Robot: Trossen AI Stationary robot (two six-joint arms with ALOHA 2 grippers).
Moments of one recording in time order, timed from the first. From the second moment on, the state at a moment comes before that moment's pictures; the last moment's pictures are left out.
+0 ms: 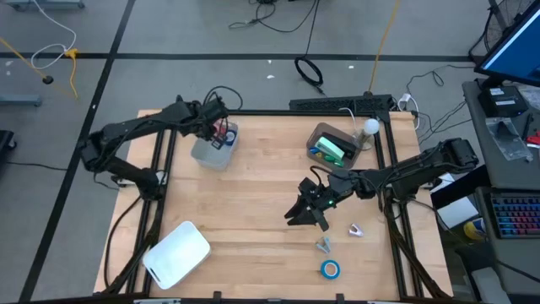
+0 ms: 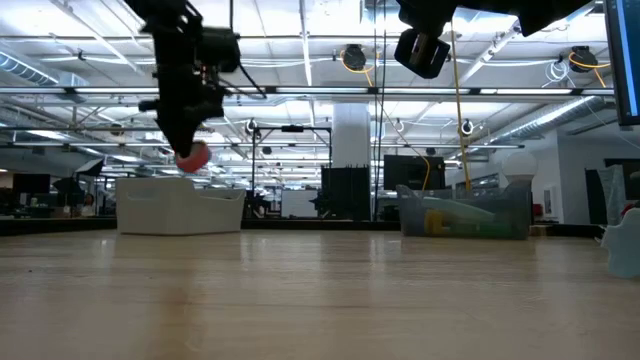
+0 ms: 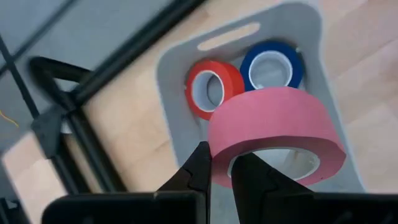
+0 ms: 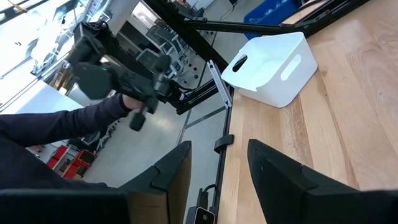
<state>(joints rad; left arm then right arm) 0.57 1.41 1.12 -1.00 -0.34 -0.31 0.20 1.38 0.75 0.48 -0.29 0.76</state>
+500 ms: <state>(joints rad) 0.62 1.71 1.12 -0.99 -0.22 -0.24 0.20 1.38 0.75 0.48 -0.29 0.77</state>
